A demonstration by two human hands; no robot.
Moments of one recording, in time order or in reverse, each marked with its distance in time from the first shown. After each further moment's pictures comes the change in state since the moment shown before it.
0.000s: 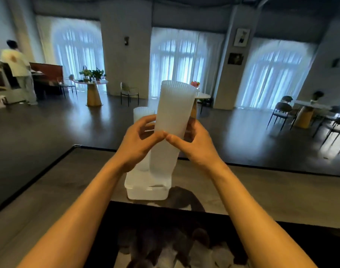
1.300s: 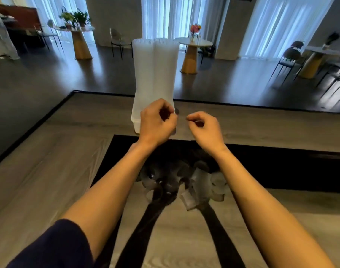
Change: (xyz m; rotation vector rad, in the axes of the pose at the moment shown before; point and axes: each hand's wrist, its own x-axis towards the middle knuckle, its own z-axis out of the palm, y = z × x) left_hand -0.089 -0.053 0.061 0.366 0.251 0.141; right_hand -0.106 0.082 0.024 -0.309 0.130 0.193
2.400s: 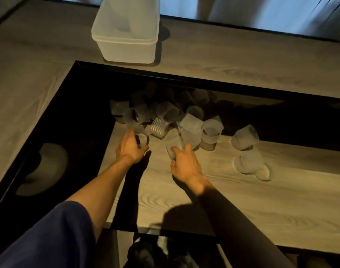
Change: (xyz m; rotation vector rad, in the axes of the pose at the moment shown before) left_hand -0.243 -0.165 0.072 0.555 -0.457 -0.823; right_hand -0.197 0.177 0.072 -0.583 -0.702 0.320
